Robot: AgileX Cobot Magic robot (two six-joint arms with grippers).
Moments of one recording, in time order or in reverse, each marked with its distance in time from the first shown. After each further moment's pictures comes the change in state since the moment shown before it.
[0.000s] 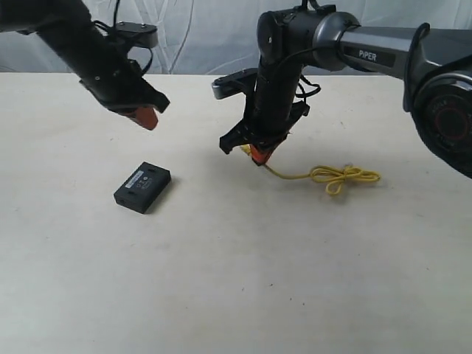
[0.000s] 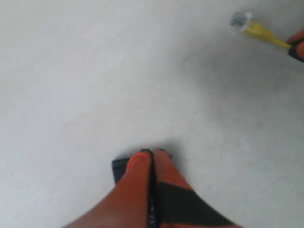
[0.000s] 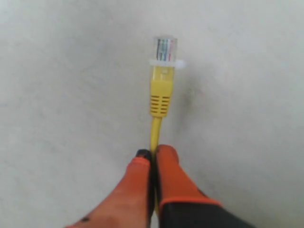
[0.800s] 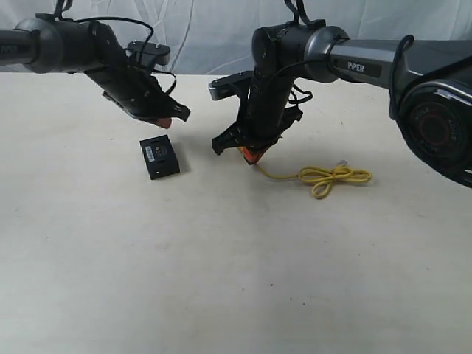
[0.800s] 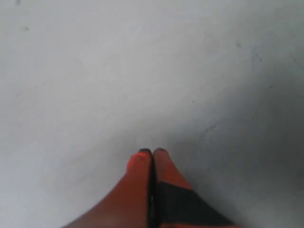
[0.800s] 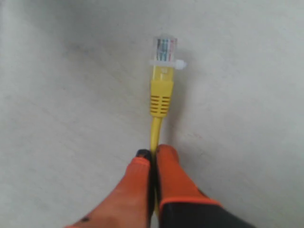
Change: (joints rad) left arm -0.027 0.269 -0.140 0.056 -0.314 -0.115; right arm 0.008 0.047 0.000 -0.003 -0.128 0.072
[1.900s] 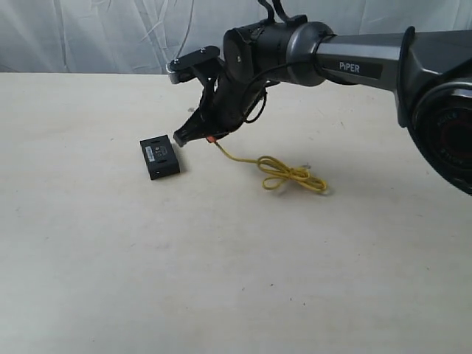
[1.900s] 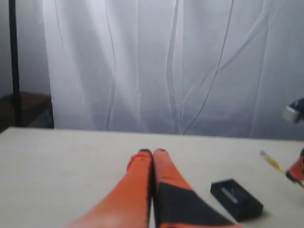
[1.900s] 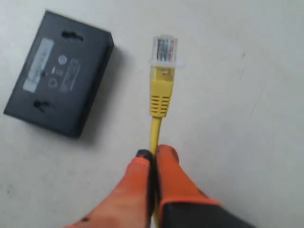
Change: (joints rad) left arm 0.244 -2.244 1.629 0.254 -0.537 -0.379; right arm 0.114 -0.114 0.110 -0.030 -0.326 -0.040
